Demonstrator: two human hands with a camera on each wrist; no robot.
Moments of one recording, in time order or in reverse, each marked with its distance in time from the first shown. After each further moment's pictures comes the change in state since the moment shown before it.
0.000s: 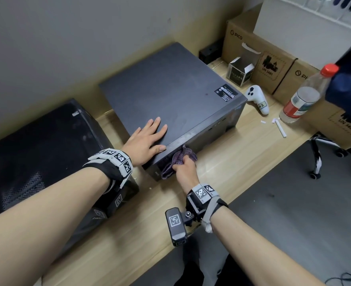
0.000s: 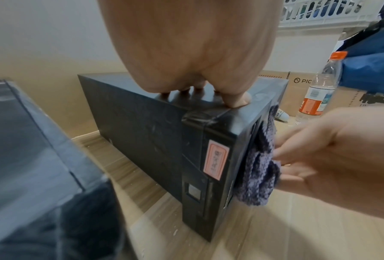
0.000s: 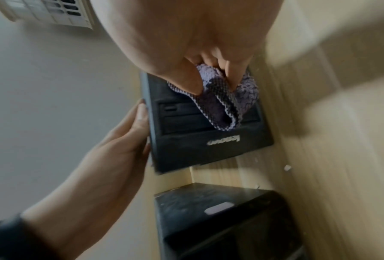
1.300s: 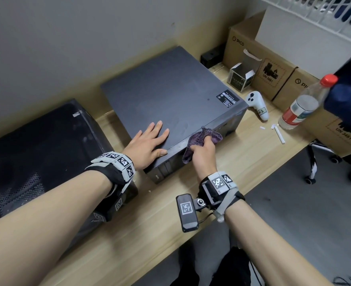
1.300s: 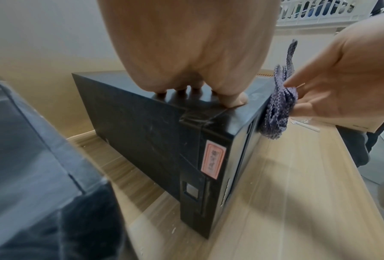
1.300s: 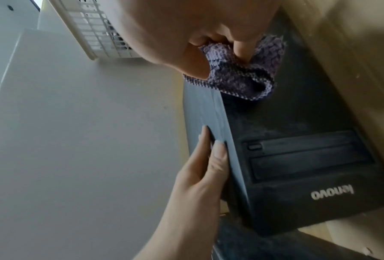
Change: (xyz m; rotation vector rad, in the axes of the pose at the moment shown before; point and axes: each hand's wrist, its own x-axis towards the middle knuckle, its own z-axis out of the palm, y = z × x) left_hand -0.001 0.002 -0.001 0.038 -0.009 0.001; right_hand 0.017 -0.048 -0.031 0.032 0.208 -0.135
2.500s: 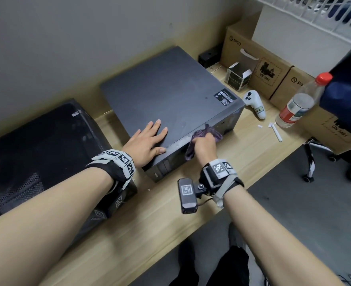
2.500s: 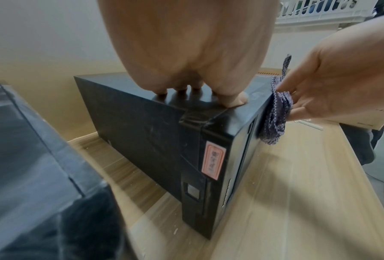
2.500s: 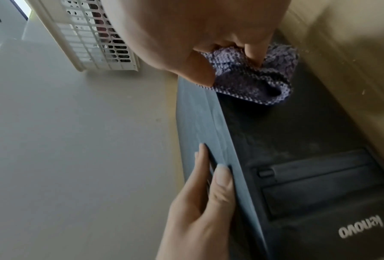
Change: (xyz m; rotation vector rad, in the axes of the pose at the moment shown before) left_hand -0.002 0.001 -0.002 0.002 0.005 0.001; right_hand 0.009 -0.023 -0.007 -0.055 0.038 0.158
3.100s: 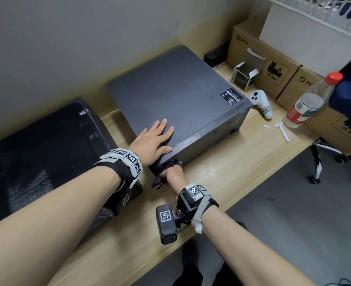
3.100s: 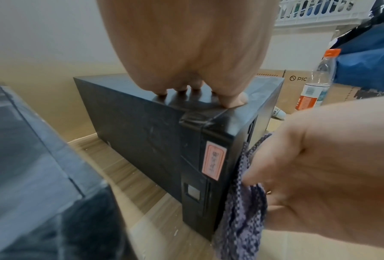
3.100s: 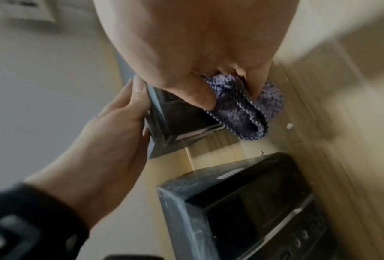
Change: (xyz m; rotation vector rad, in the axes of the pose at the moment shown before) left_hand 0.000 0.001 -0.001 0.008 0.006 0.009; right_hand -0.048 0.055 0.074 -0.136 -0.348 0.245
